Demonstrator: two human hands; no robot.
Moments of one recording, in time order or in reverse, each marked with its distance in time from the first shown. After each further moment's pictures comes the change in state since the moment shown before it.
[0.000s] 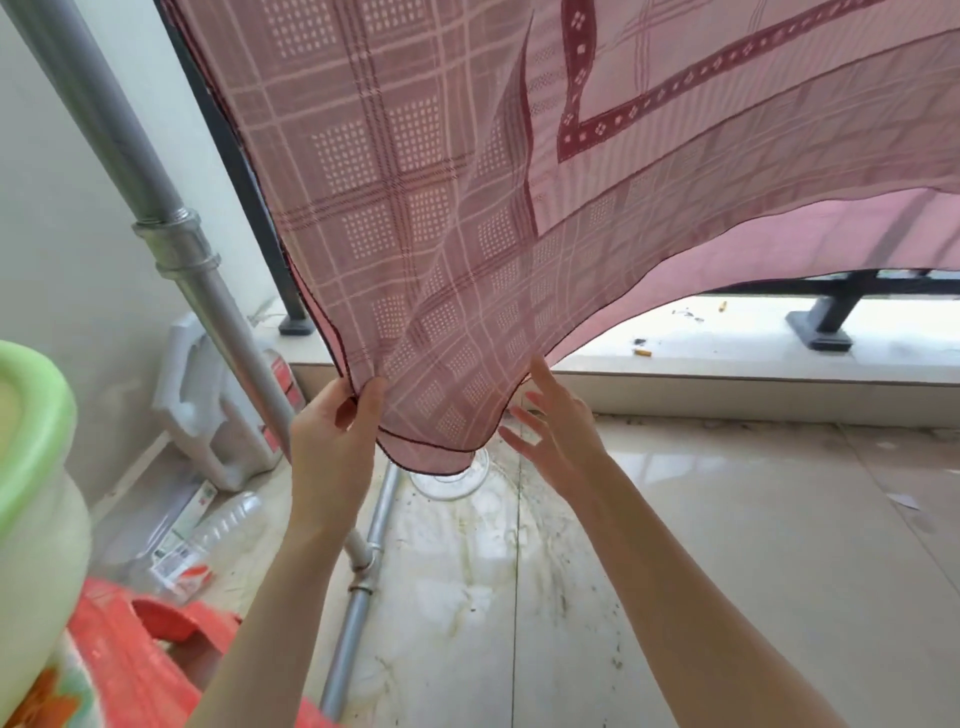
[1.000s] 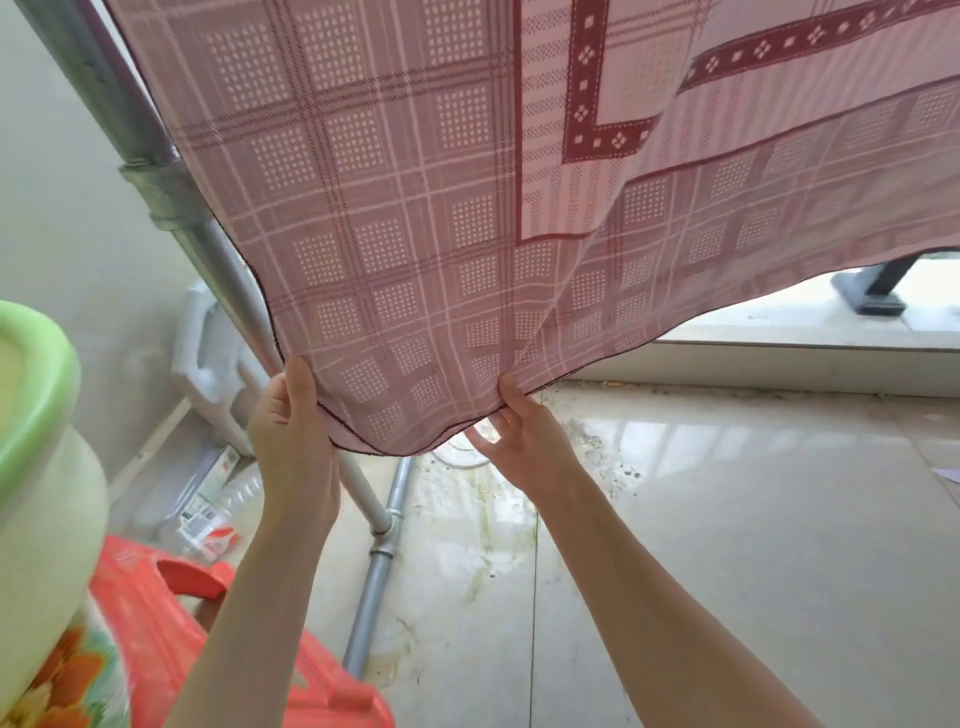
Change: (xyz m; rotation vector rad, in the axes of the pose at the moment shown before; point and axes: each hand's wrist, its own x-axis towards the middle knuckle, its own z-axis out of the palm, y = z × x) left_hand 0.007 -0.043 -0.027 -0.373 0.195 -0.196; right_hand 0.016 0.062 0.016 0.389 -0.105 0.240
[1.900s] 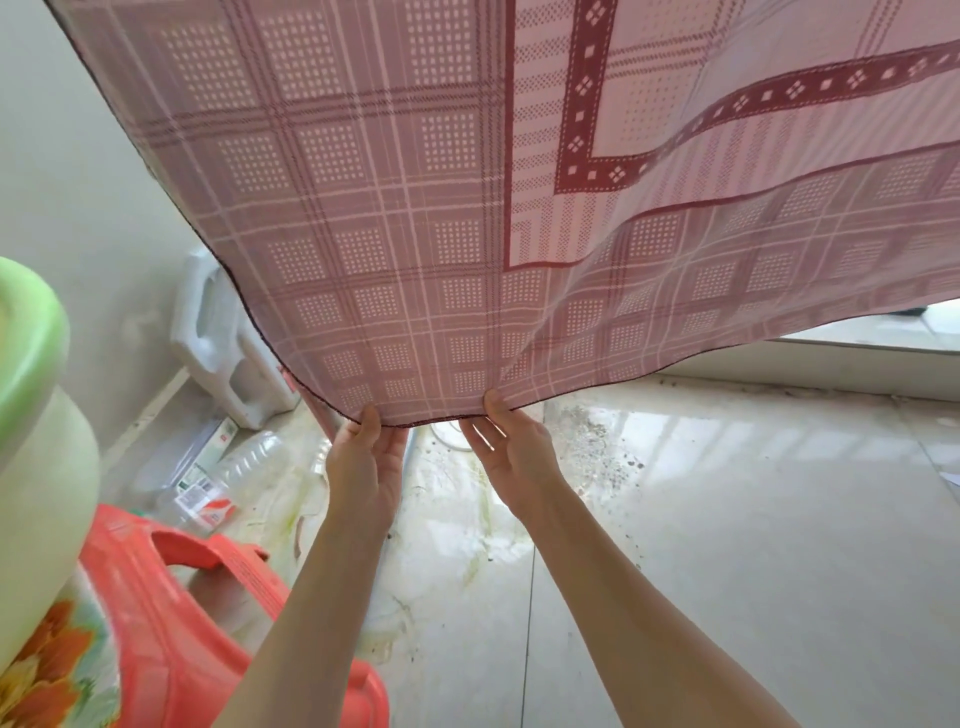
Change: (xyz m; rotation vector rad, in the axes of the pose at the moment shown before) left_hand -0.017 -0.058 0.008 -0.526 0.140 -0.550; right_hand -0.001 0.031 -0.011 -0.050 0.034 -0.065
